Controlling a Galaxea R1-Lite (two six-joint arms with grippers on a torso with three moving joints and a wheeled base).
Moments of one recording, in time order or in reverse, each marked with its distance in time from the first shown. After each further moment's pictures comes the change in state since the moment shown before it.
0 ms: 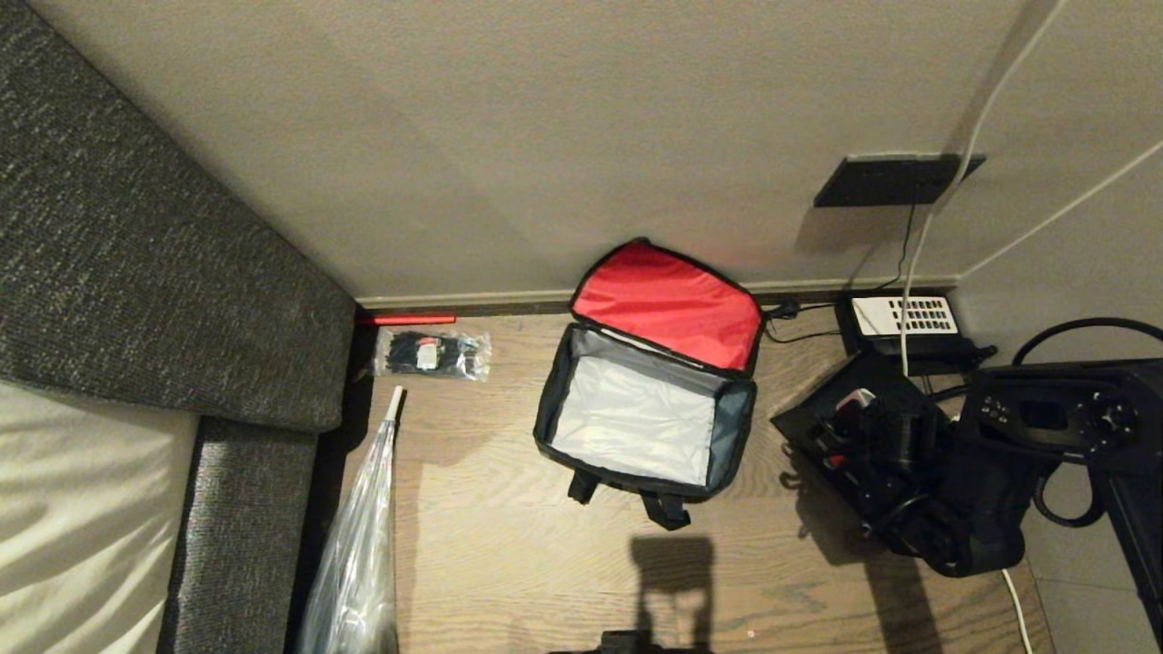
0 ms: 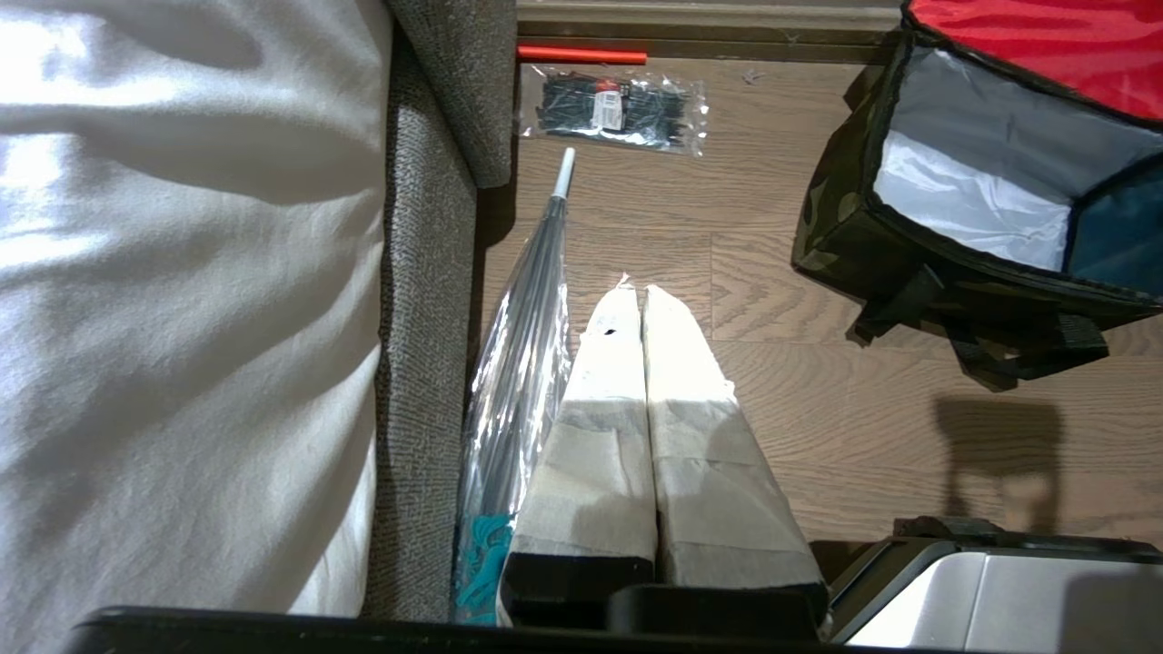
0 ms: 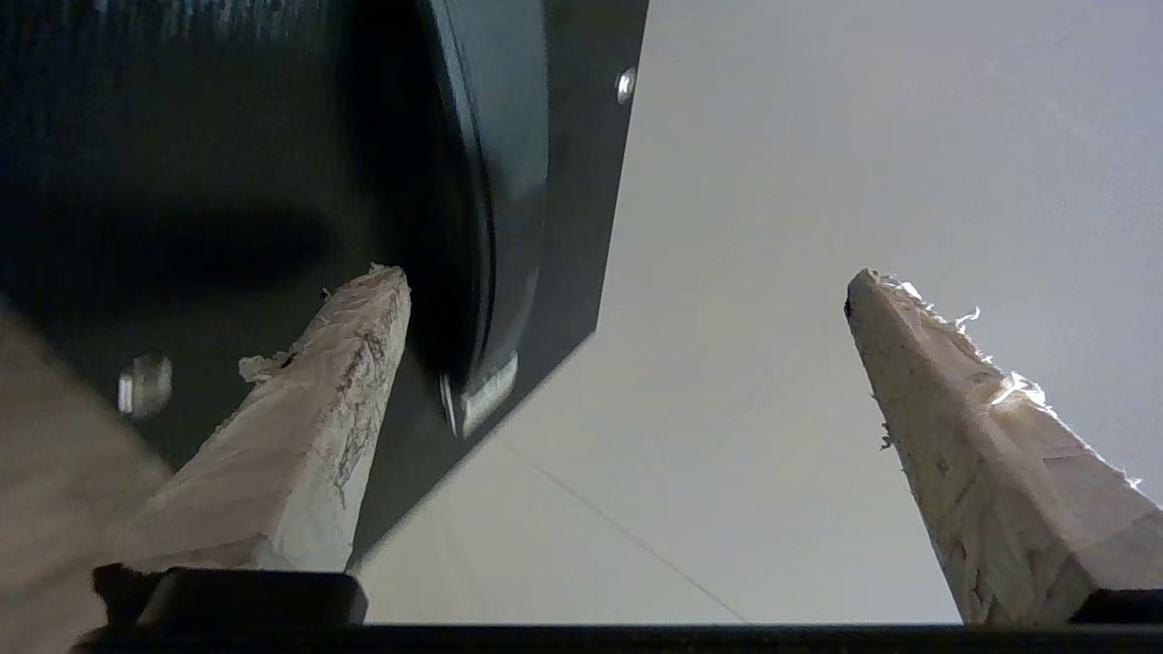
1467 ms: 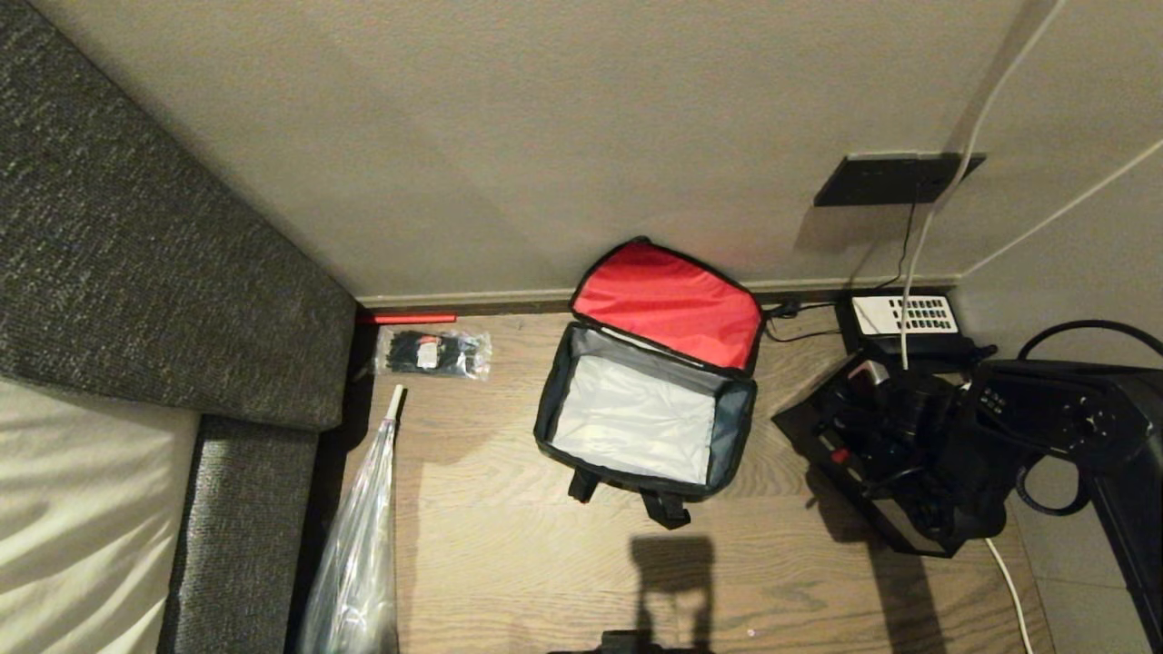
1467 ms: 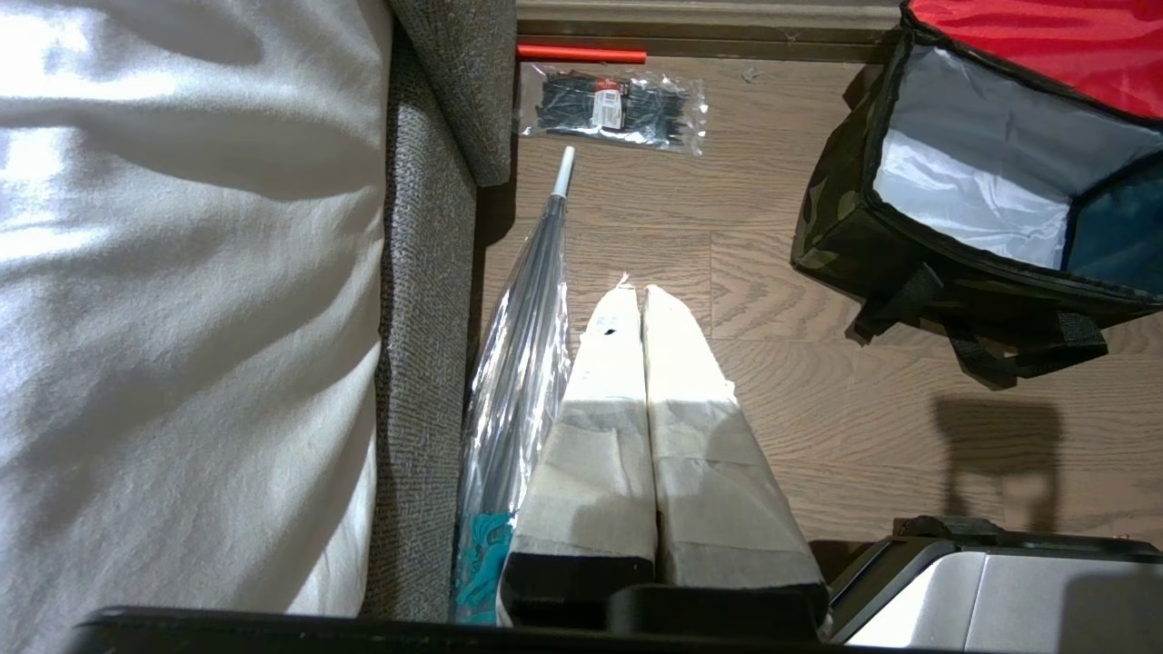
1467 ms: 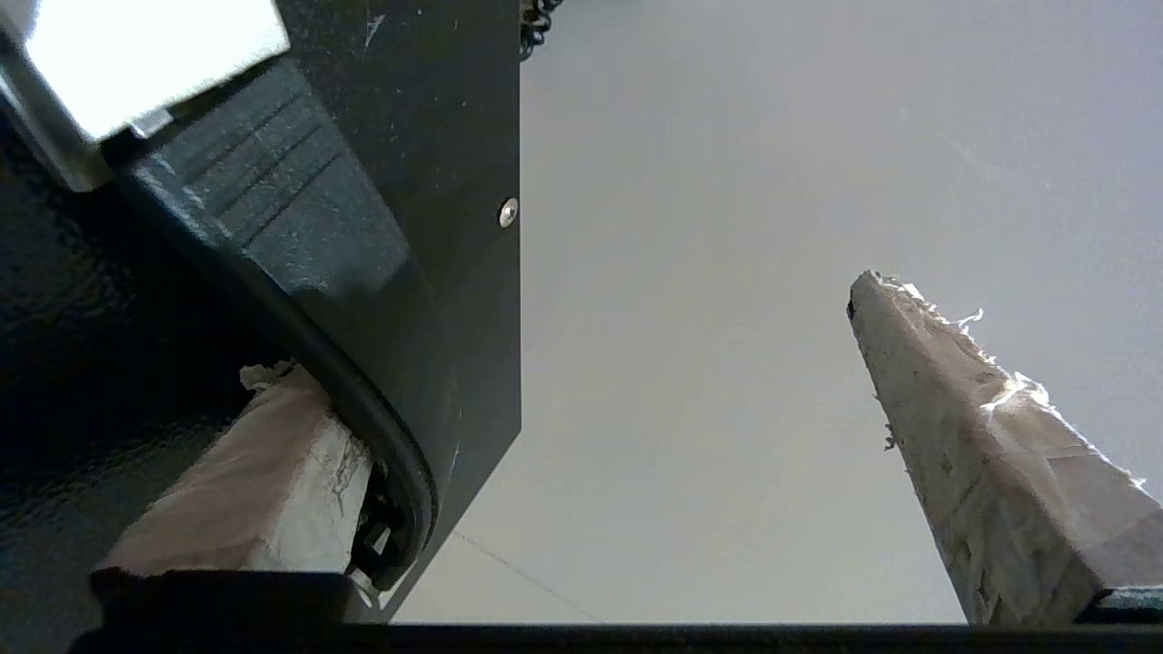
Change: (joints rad) left arm 0.000 0.000 0.000 0.000 0.000 0.000; right arm -0.098 0.077 -0.217 -0.097 0.002 -0.158
